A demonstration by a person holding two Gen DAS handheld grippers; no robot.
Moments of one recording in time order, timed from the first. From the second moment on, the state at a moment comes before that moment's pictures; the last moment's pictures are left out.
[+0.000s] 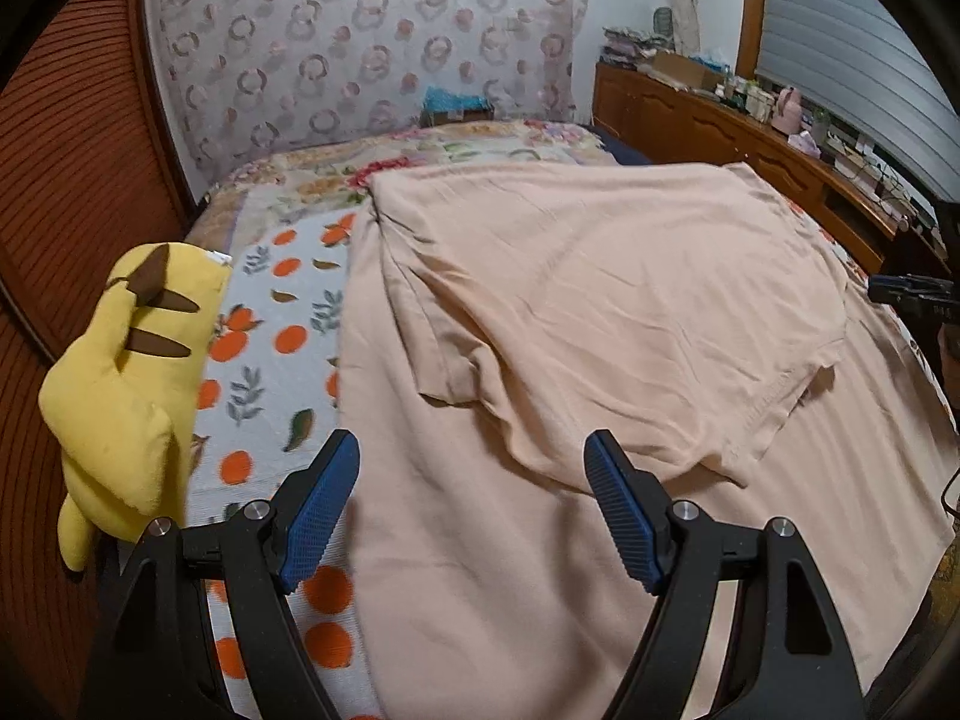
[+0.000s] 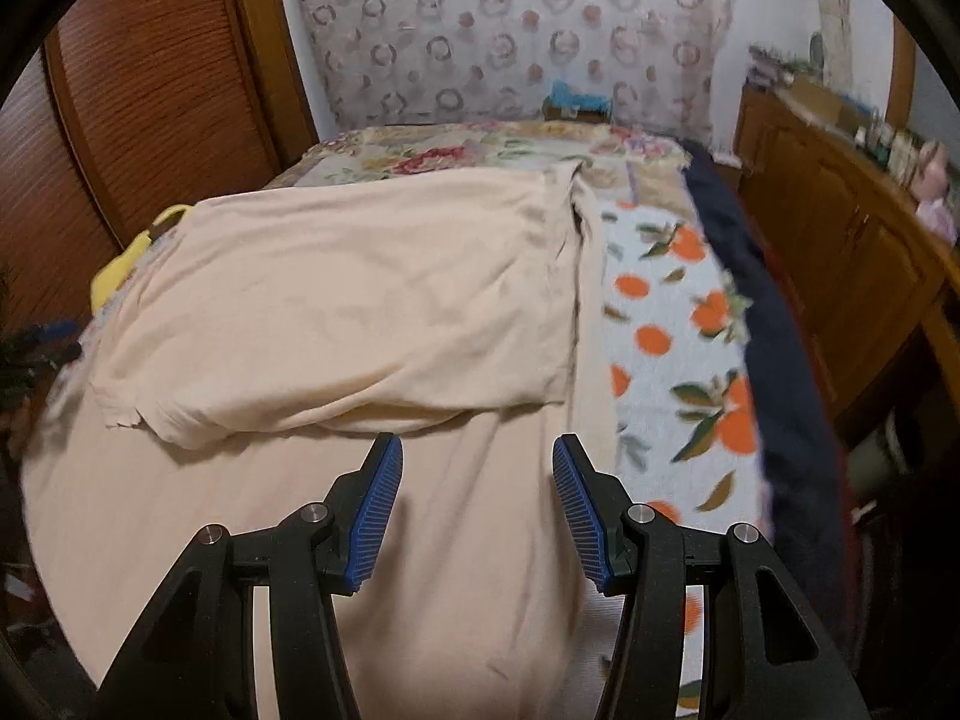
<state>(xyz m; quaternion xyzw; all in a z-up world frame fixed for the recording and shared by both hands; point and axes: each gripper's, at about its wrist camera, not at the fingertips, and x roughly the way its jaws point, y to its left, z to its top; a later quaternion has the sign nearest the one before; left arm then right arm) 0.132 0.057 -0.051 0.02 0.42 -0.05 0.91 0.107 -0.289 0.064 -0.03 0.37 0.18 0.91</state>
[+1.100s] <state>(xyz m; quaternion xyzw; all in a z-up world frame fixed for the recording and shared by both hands) 0.169 0.059 -0.029 0.00 0.41 -0.09 0.91 0.143 -0.256 0.059 -0.07 0.31 0.16 0.93</state>
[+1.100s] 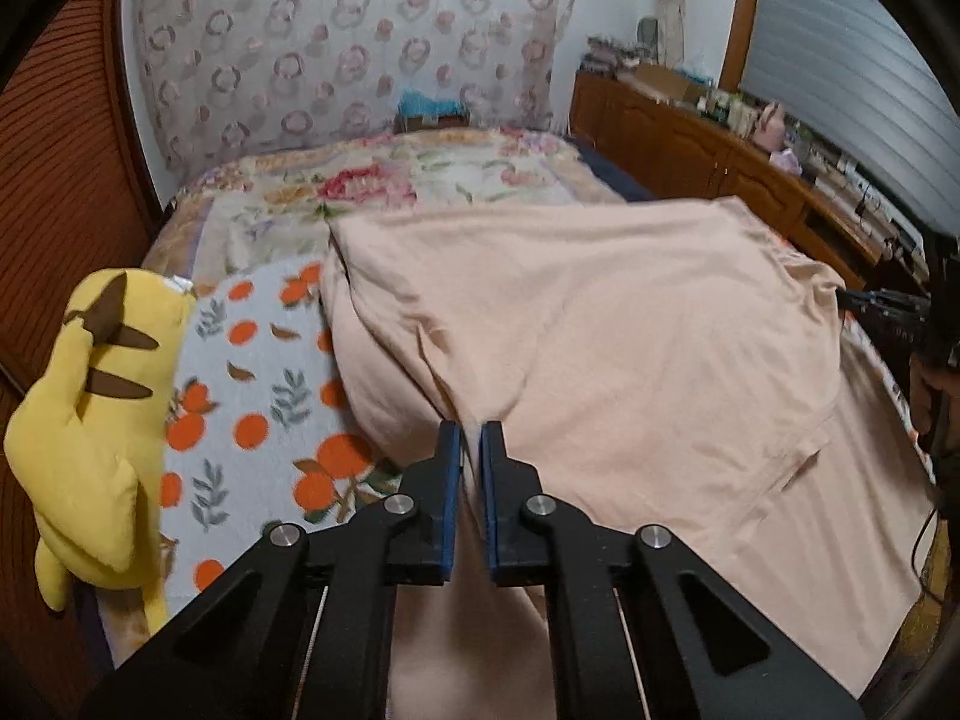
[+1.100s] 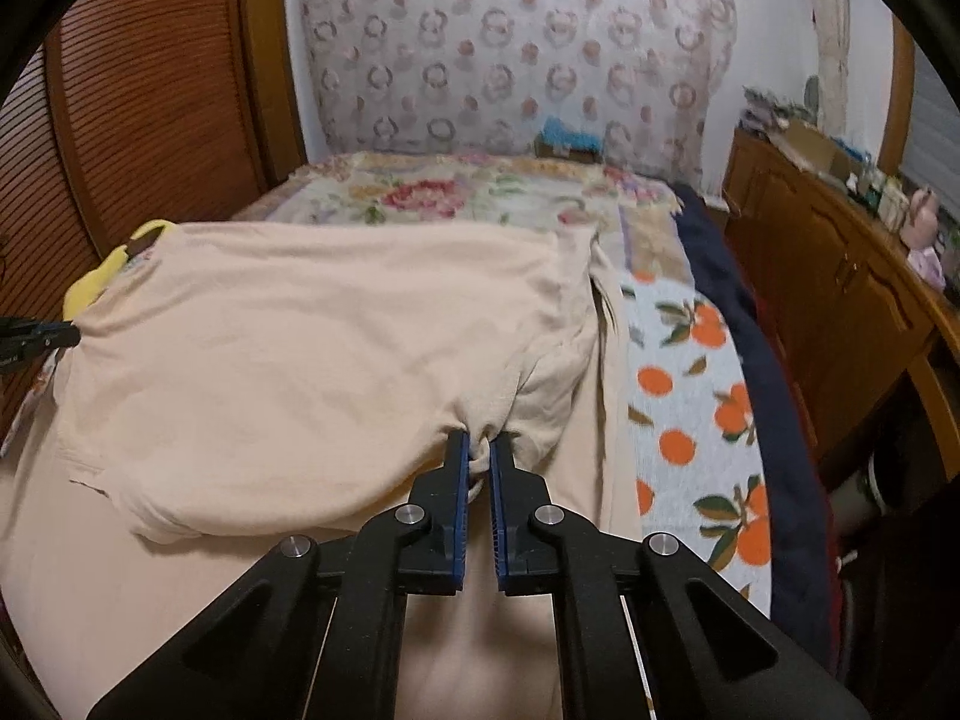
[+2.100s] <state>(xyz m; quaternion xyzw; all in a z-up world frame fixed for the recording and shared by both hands) 0.169 0.049 -0.043 0.00 0.45 -0.11 0.89 0.150 -0.257 0.051 -0.09 0.29 0.16 0.94</state>
